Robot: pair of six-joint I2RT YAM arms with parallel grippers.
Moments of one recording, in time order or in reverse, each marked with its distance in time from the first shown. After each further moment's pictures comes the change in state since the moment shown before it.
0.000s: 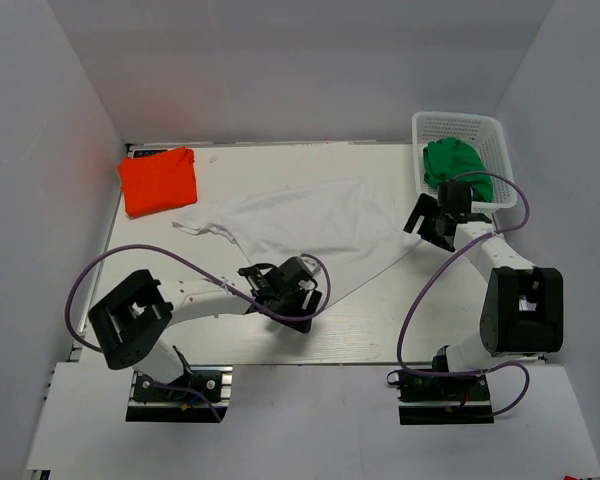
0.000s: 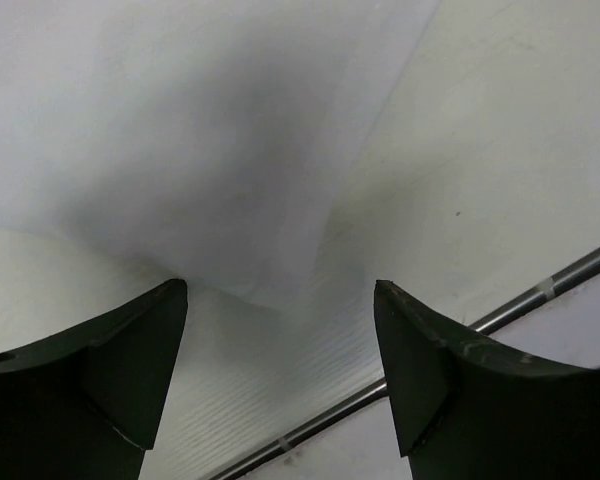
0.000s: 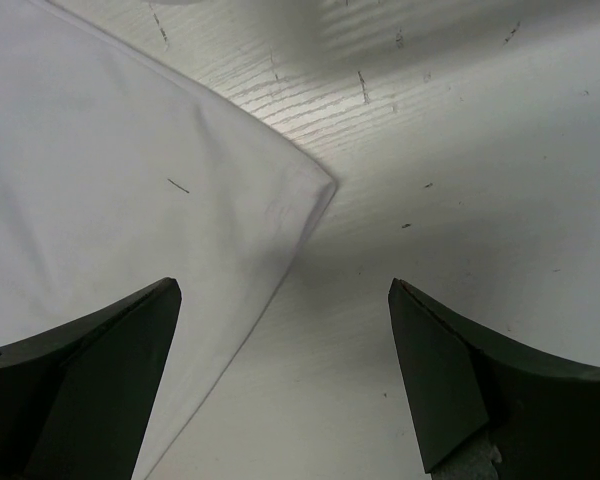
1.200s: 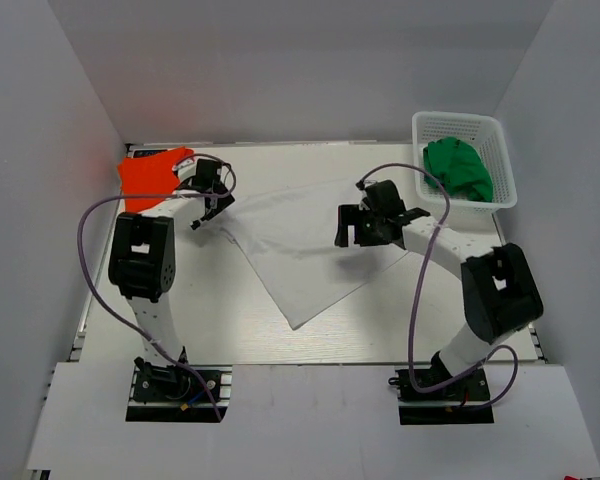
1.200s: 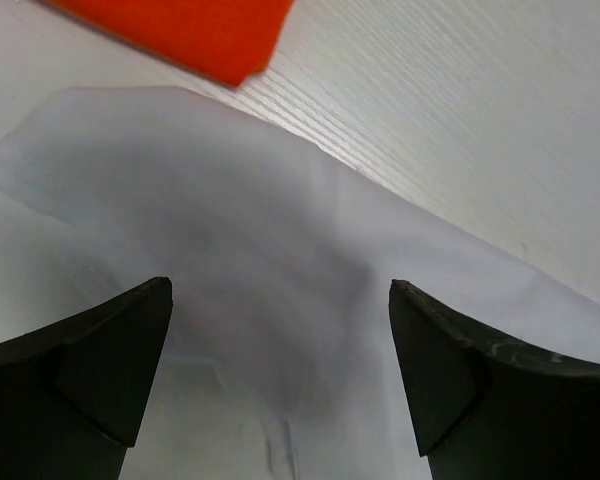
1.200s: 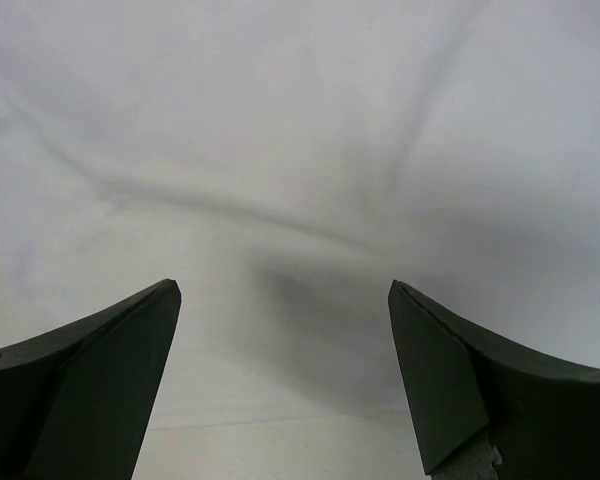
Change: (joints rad) left arm 0.825 0.454 0.524 0.096 -0.450 -0.232; right arm 0.415 0.151 0.100 0.061 -0.210 -0.111
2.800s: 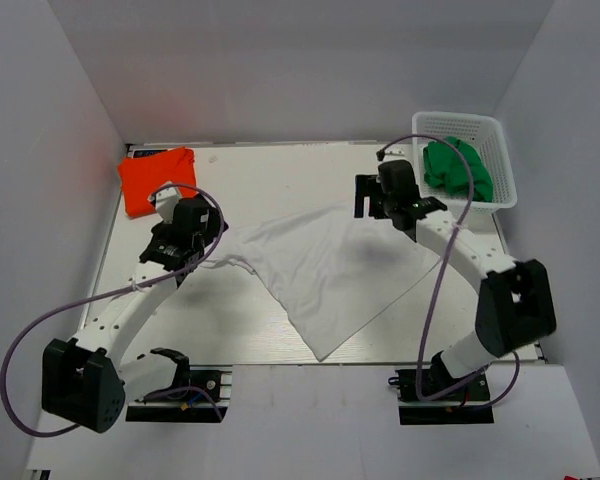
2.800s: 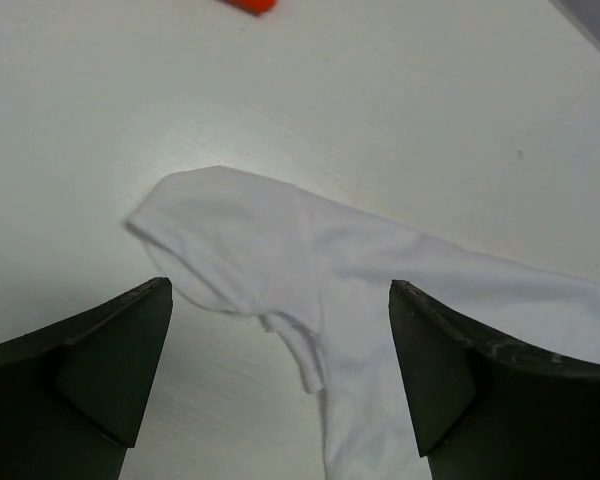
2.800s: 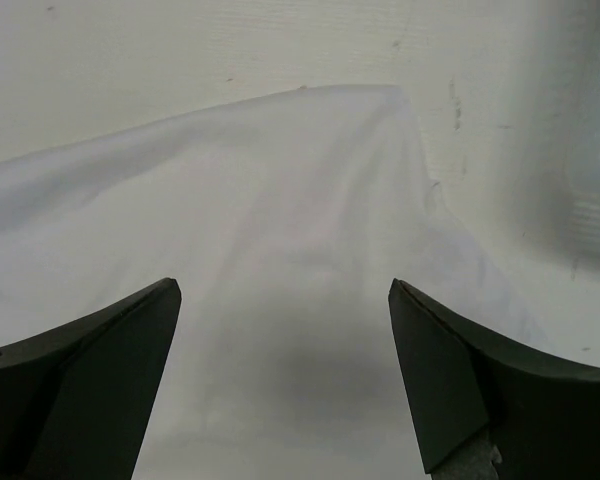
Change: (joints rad) left arm -0.163 -0.826 -0.492 -0.094 -0.103 -0.059; right arm -0.032 -0.076 0.126 0.021 0.340 -0.096
